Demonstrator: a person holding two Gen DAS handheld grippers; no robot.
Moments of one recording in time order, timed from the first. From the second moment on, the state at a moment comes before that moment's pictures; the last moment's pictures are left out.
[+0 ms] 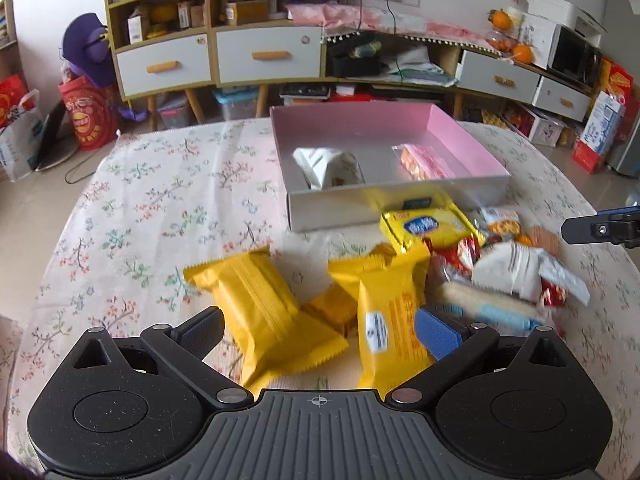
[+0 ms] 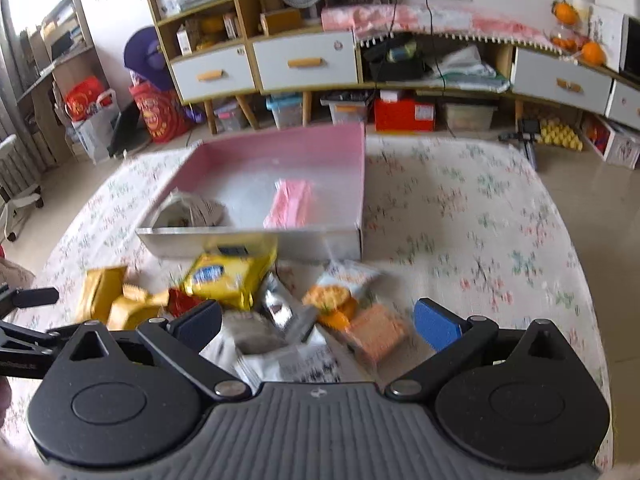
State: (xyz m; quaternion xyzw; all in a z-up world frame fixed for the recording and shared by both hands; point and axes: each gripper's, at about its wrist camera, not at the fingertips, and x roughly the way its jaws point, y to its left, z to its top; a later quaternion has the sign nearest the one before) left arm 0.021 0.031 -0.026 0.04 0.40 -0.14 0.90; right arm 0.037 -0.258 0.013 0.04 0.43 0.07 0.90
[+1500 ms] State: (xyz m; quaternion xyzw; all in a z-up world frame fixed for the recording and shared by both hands) left arm 0.020 -0.002 -0.050 0.00 0.44 -0.19 0.88; right arm 0.042 -0.282 -0.029 0.10 0.57 -0.03 0.81
